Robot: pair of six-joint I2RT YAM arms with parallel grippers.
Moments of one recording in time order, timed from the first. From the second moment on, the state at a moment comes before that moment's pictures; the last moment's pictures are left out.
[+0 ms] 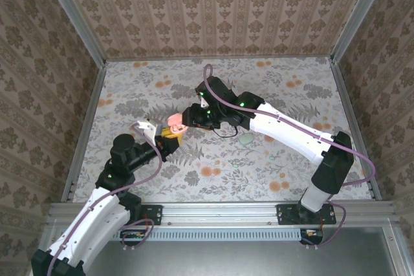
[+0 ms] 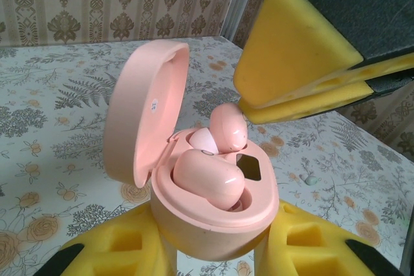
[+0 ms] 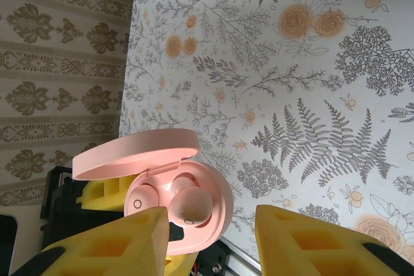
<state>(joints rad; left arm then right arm) -0.46 0.52 0.35 -0.01 0.47 -0.23 0.87 1.67 1.61 -0.72 -0.22 0.89</state>
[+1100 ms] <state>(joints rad) -0.46 0.52 0.35 -0.04 0.47 -0.22 0.90 1.72 1.66 -0.71 -0.22 0.89</state>
